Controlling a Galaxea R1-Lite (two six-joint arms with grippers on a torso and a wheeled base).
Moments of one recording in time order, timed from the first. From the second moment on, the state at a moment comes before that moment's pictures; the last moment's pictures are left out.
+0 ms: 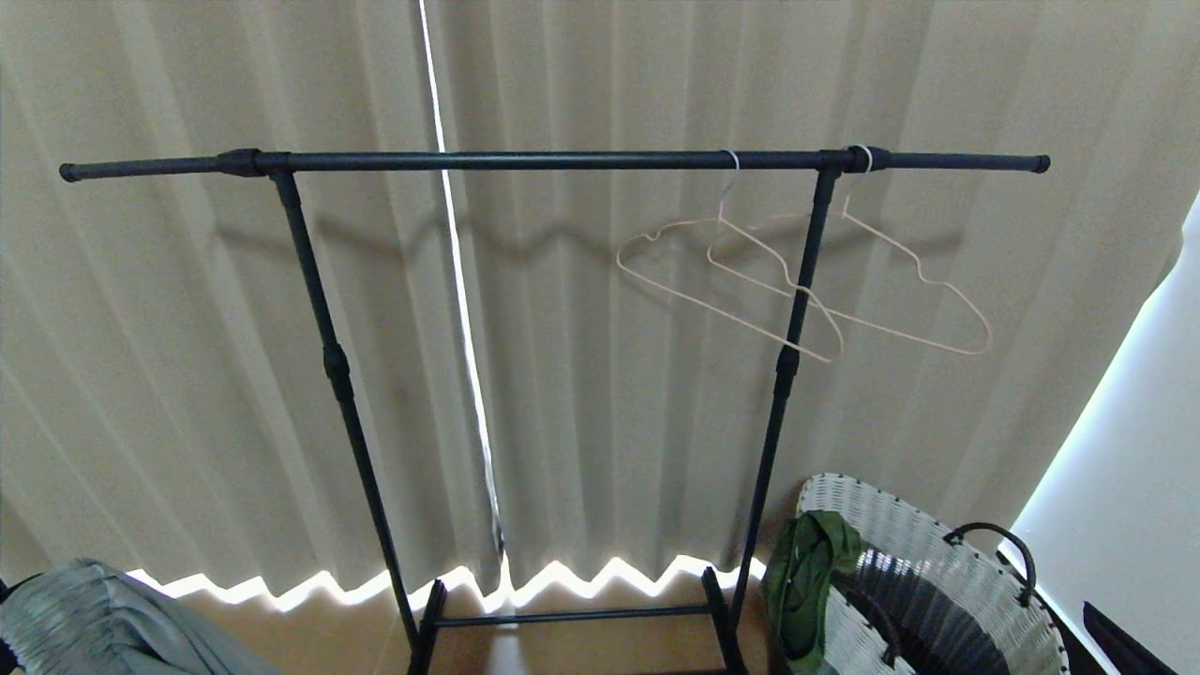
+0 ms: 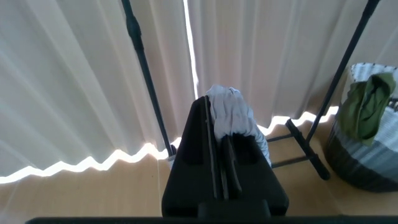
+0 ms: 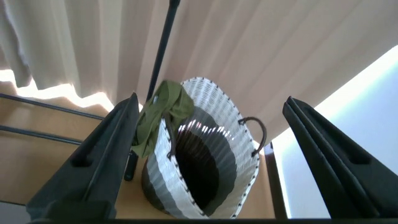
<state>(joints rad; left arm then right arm) -0.10 0.57 -0.30 -0.10 -0.02 0.11 0.12 0.73 -0.08 -0.39 -0.11 -0.27</state>
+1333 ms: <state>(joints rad) -0.10 0.57 -0.31 -0.10 -0.03 0.10 0.12 0.74 -0.07 -0.39 -0.11 -0.27</state>
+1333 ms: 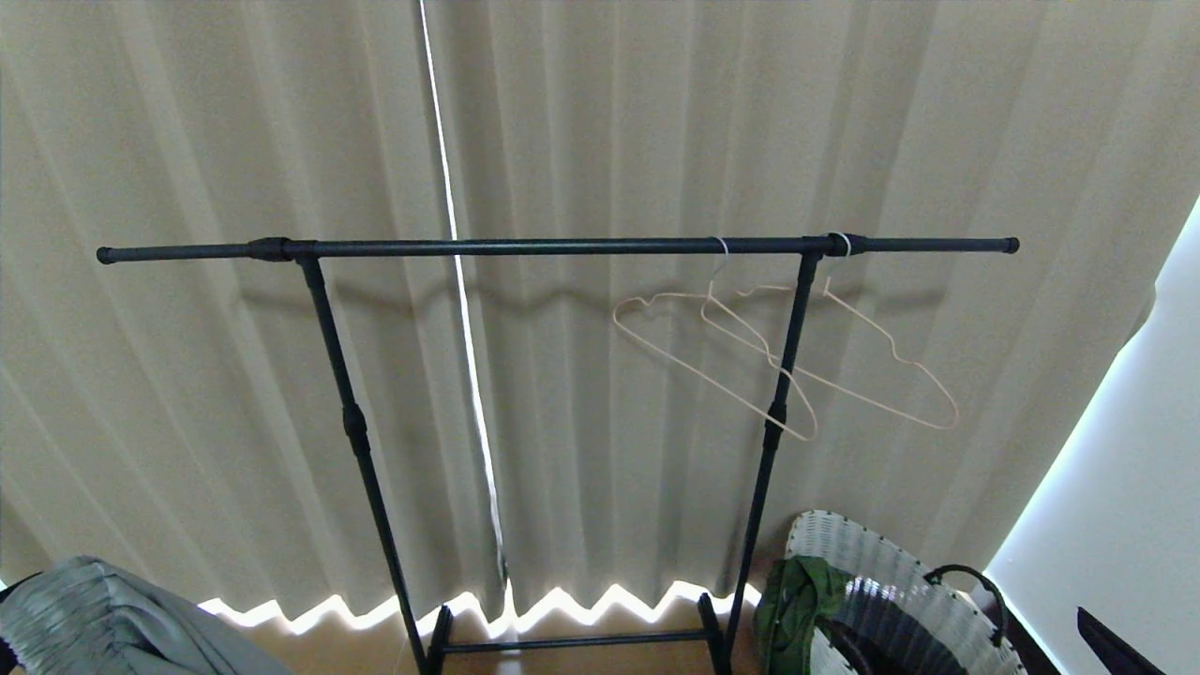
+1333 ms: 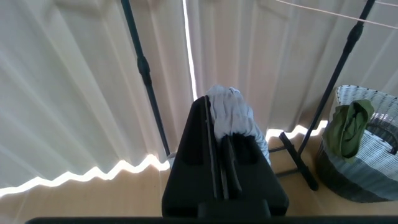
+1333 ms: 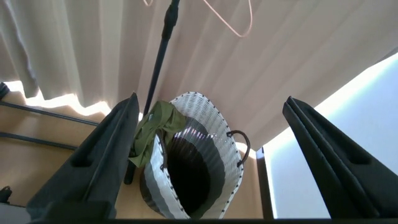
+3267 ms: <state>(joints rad) -0.12 0.56 -0.29 -0.10 -0.03 0.11 0.12 0.74 -0.07 -0.39 -0.11 -0.27</state>
